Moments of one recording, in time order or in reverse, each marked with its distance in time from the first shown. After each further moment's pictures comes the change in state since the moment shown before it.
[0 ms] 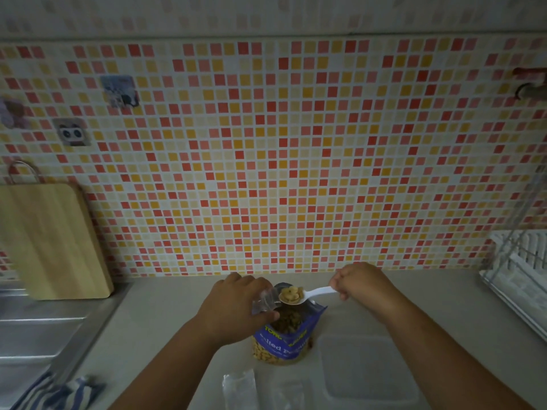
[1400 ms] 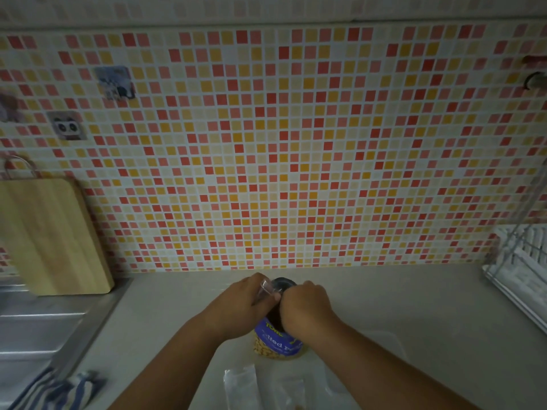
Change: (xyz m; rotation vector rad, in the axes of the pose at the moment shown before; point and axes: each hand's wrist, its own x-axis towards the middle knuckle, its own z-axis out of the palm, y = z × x) left_hand 0.003 0.006 0.007 -0.498 -0.062 -0.099; right_hand 0.017 -0.052 0.098 -0.644 -0.073 -0.134
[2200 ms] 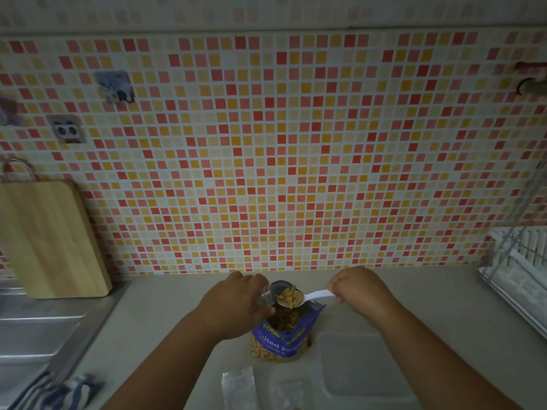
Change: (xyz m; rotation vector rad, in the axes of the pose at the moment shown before) left_hand 0.002 0.001 -0.009 0.519 0.038 0.141; right_hand -0.030 0.096 -0.026 0.634 0.130 0.123
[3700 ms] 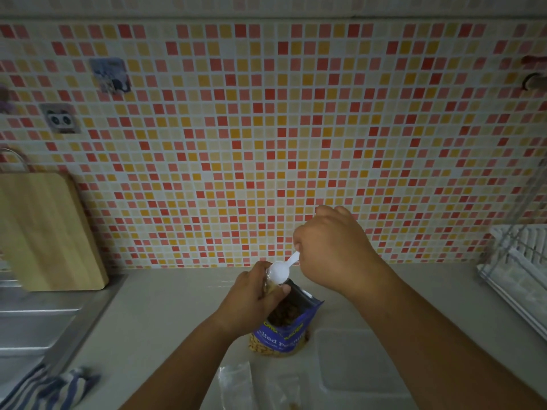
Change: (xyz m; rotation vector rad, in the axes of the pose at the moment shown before) left_hand 0.011 0.017 0.026 -0.707 0.110 -0.158; right_hand -0.043 -0.077 -0.038 -0.565 0.423 -0.634
